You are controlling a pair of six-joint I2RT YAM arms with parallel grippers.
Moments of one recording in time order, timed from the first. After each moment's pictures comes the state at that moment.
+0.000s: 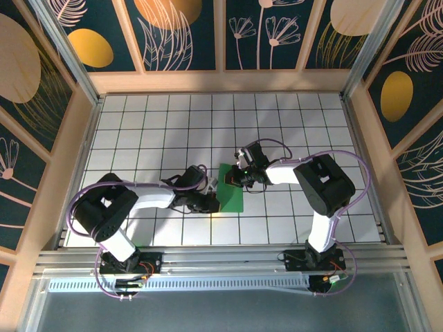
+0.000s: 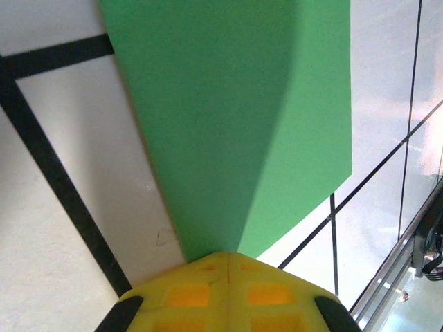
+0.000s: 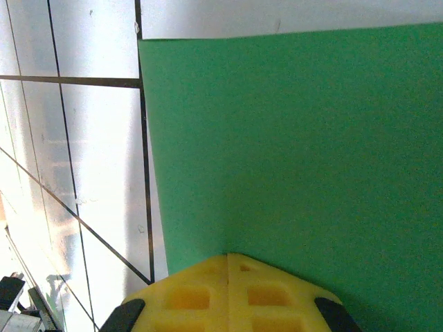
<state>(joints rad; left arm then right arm) -0.75 1.65 0.65 -0.04 0.54 -0.68 0.60 1.85 0.87 0.04 -0.51 0.73</state>
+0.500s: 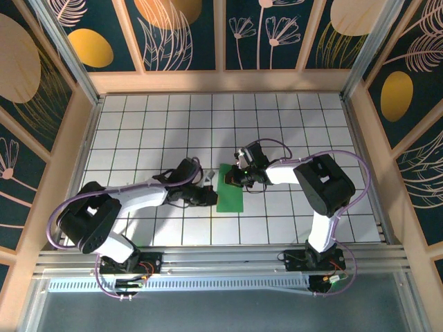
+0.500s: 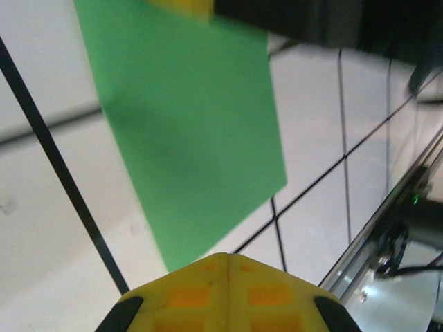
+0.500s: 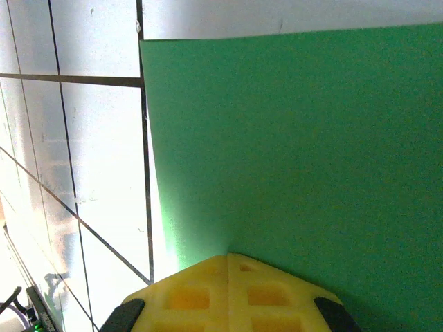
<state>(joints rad) -0.69 1.53 0.72 -0.14 0.54 -0.68 0.60 1.85 0.87 0.04 -0.51 0.71</state>
